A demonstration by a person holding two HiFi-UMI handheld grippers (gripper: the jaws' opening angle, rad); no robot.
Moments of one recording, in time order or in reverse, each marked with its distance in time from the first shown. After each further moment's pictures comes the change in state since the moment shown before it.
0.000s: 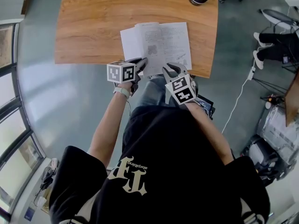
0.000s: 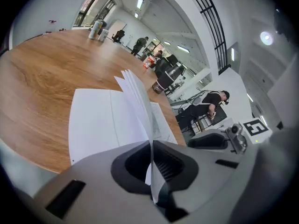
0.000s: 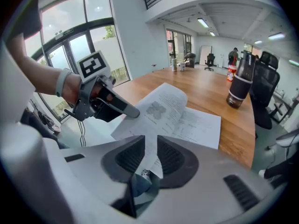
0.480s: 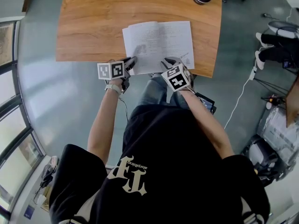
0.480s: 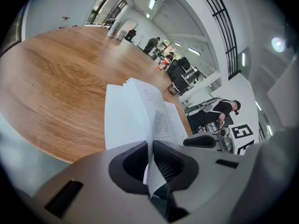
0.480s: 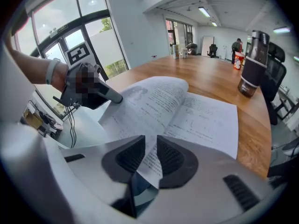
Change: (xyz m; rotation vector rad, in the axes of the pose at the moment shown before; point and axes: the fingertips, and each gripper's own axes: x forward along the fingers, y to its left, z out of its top) left arm -0.030 0.066 -0.011 -0.106 -0.005 0.054; right arm 0.062 -0.005 -0.016 0.017 0.097 0.025
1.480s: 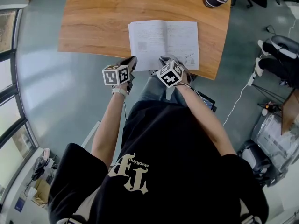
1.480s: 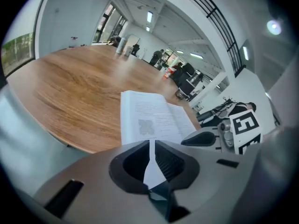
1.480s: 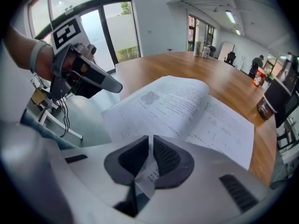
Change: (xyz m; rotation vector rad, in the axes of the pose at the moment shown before) left arm -0.019 0.026 -0.019 0.047 -0.152 0.168; right arm 0.045 0.025 0.002 -0.219 0.094 0.011
